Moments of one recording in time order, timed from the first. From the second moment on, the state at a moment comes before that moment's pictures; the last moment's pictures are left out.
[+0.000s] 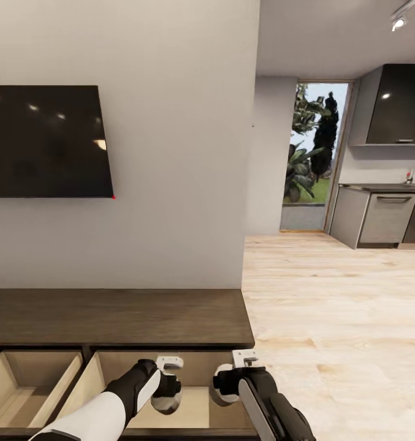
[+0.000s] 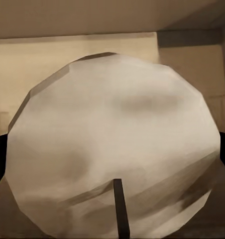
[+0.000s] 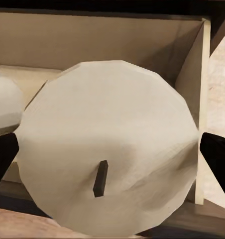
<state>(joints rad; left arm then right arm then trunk) -0.68 -0.13 -0.16 -0.26 0.17 0.51 0.06 -0.33 0.15 0.32 -1.07 -0.31 0.77 -0.28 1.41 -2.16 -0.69</state>
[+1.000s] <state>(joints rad) -0.69 -0.13 -0.16 -0.31 0.17 0.64 0.08 -0.38 0.16 0.31 -0.97 -0.34 0.83 -0.33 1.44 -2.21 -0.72</state>
